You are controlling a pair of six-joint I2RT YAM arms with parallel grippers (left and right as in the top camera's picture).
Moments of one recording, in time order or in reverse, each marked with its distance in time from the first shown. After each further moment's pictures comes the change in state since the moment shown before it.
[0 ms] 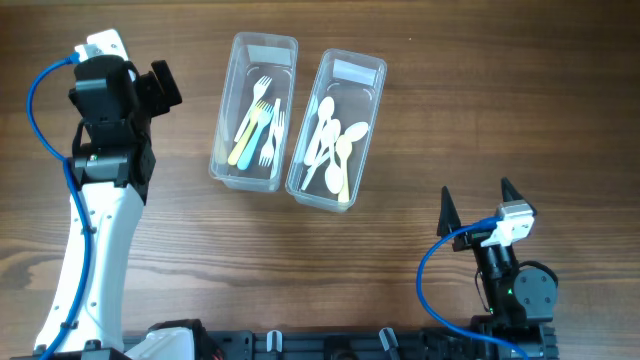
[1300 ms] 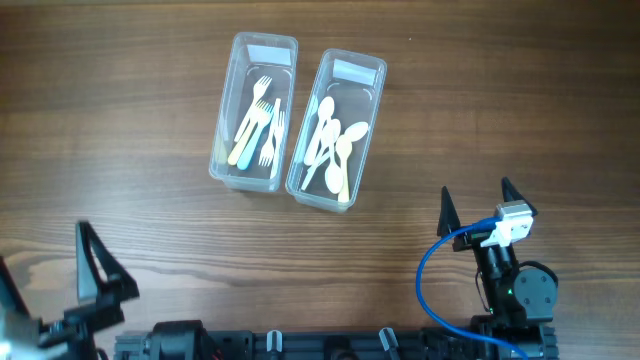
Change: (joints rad) left arm -0.038 -1.107 0.006 -0.403 -0.003 -0.001; right arm 0.000 -0.003 0.000 -0.001 0.000 -0.010
